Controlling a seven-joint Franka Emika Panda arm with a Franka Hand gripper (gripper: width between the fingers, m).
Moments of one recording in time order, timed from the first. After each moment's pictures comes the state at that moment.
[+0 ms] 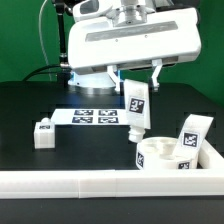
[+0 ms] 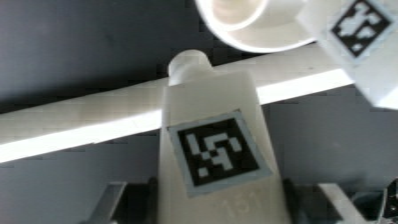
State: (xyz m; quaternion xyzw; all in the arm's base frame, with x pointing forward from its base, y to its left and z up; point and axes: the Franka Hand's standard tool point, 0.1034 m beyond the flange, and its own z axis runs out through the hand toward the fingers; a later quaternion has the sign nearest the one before) arm 0.590 0.029 0.123 -0.95 0.10 -0.29 0.05
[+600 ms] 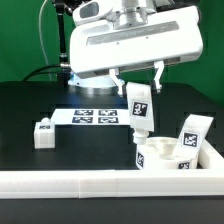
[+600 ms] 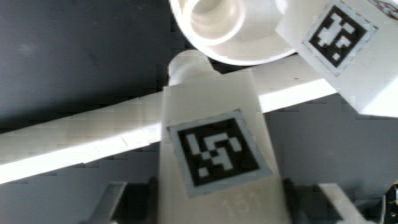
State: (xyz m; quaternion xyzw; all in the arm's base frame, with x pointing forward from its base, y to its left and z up) arm 0.586 0.029 0.115 -0.95 0.11 -0.27 0.07
